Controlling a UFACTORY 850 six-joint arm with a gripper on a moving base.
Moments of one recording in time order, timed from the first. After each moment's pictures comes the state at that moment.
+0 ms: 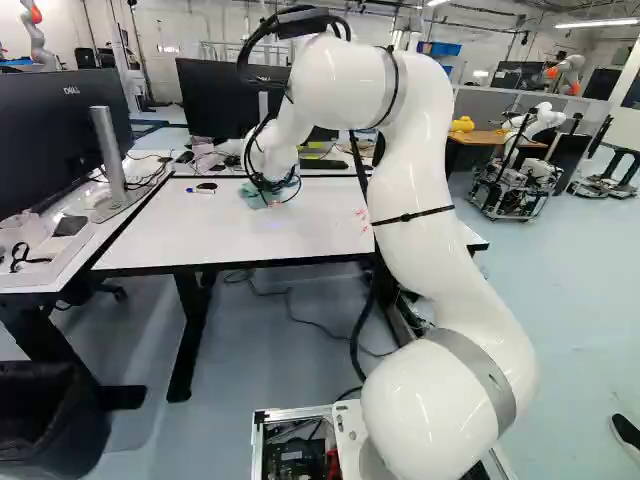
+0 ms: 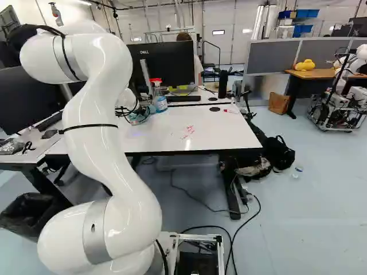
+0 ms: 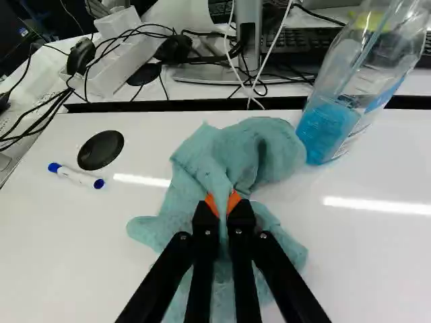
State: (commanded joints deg) arm 20.3 -38.4 -77.8 12.9 11.3 0.0
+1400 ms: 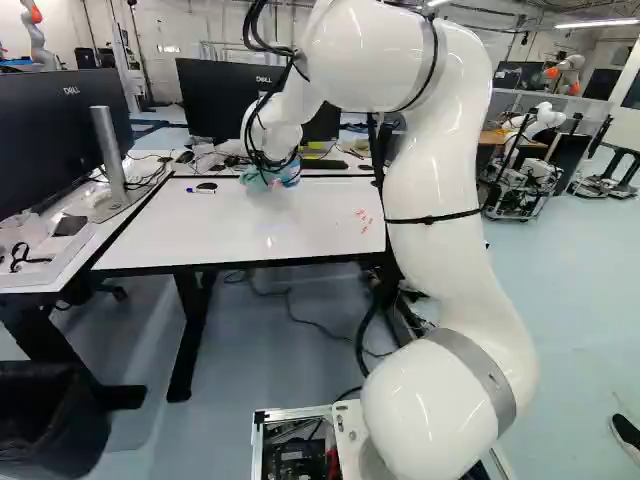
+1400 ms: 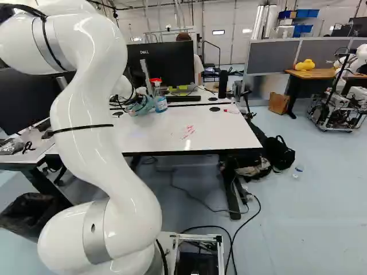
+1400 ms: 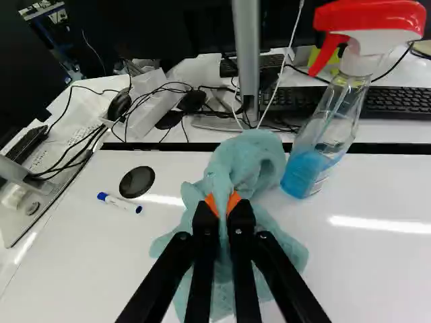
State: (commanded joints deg) arm 20.3 -30.3 -76.3 12.9 11.3 0.0
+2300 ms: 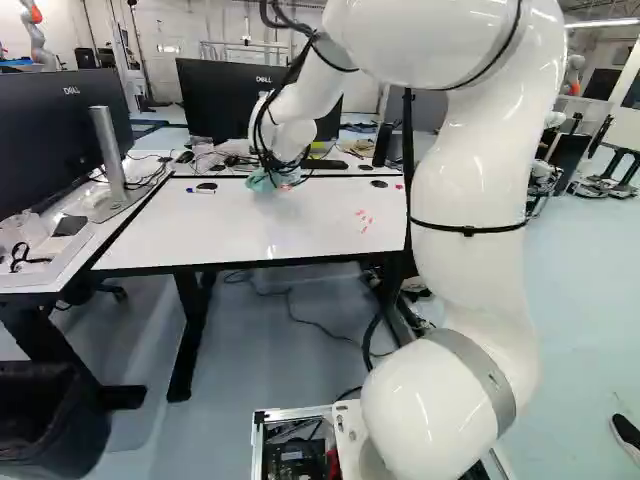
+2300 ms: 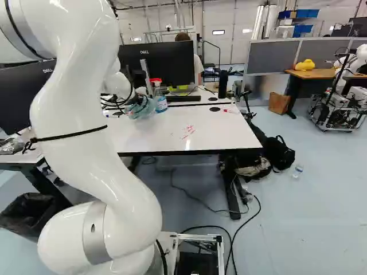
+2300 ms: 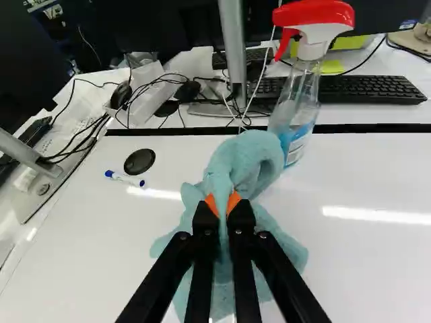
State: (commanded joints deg) arm 19.4 -19.3 -63.3 12.9 11.3 0.0
